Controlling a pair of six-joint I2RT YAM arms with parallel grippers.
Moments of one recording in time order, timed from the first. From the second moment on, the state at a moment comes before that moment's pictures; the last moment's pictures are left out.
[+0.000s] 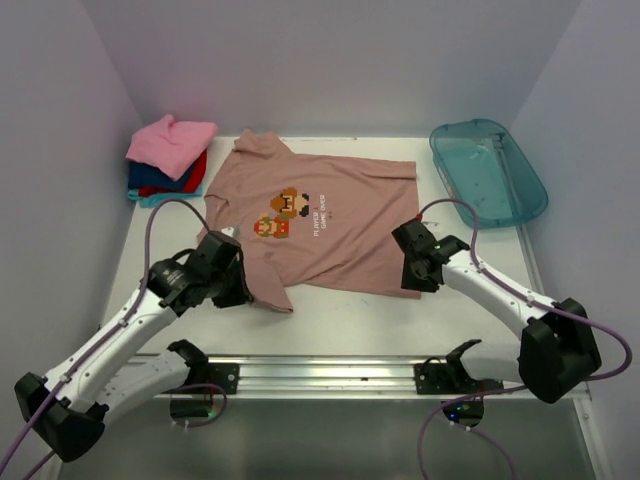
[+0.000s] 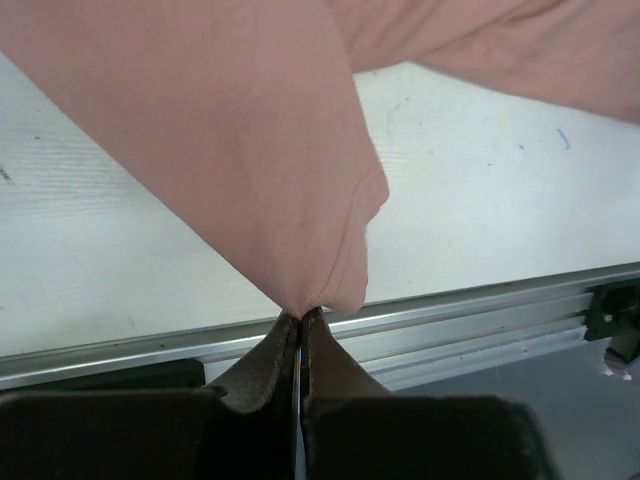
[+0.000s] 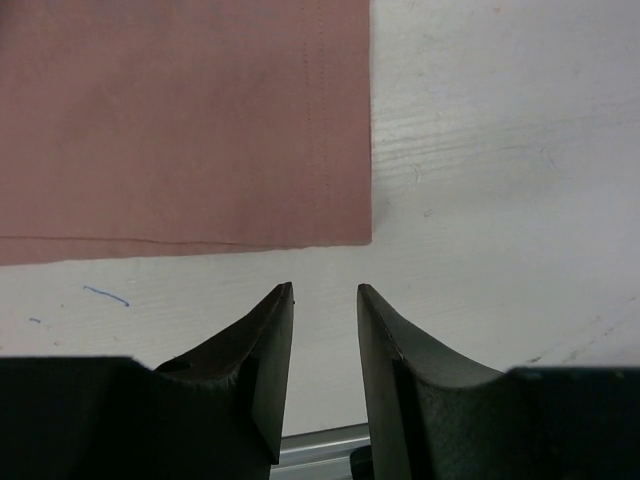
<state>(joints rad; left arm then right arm) -0.61 0.92 0.82 -0.99 0.00 -0.76 0.52 1.25 0.82 -0.83 0.31 0.64</state>
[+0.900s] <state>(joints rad) -0.61 0.89 1.35 -1.28 -0.28 -0.76 0.52 1.29 0.78 -0.85 0.42 0.87</state>
